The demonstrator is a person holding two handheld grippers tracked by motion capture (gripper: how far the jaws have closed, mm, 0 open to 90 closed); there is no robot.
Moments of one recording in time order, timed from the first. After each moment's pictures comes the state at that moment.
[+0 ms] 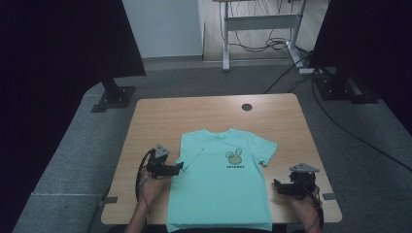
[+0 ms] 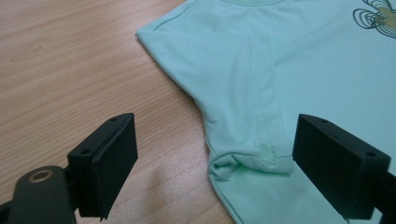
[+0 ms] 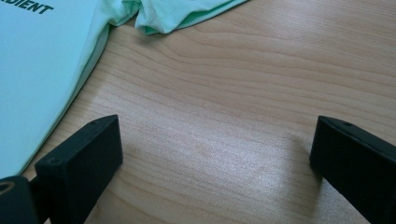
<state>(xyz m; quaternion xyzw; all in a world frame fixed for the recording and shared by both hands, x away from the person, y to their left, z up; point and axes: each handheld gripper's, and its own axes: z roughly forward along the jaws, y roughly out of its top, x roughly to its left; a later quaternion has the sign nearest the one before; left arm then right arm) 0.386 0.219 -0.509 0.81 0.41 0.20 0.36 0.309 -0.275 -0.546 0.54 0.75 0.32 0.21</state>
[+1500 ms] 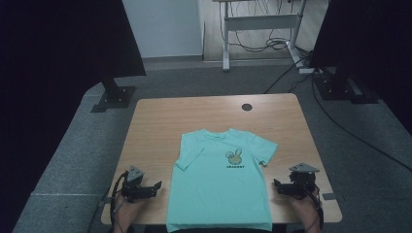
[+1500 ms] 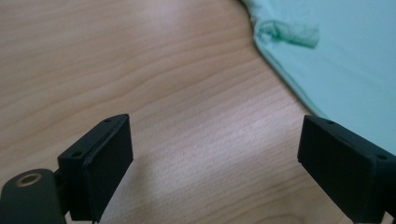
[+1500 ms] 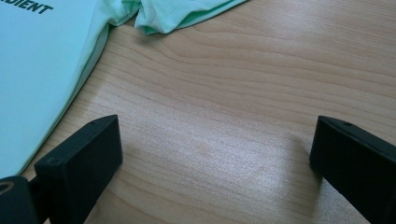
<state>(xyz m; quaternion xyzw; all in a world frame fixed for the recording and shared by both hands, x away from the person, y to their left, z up) 0.315 0.292 -0.528 0.79 0.47 0.20 0.34 0.309 -0.275 -0.546 0.54 0.75 0.32 0.21</state>
